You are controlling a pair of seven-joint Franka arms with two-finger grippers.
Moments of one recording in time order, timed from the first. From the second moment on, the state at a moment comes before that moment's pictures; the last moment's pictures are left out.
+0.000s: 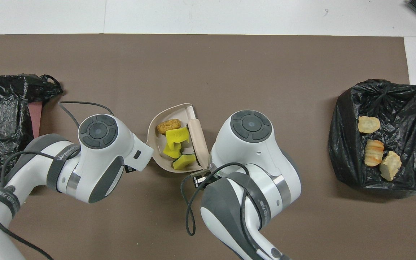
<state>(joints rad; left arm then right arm) -0.41 0.11 -0.01 -2.15 0.07 2.19 0.91 0.28 0.17 0.33 -1.85 0.27 1.80 0.29</state>
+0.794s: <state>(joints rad) -0.27 0.13 0.01 -1.91 -0.02 2.00 1.13 0.42 -0.02 0.34 -2.09 0.21 1.83 0.68</state>
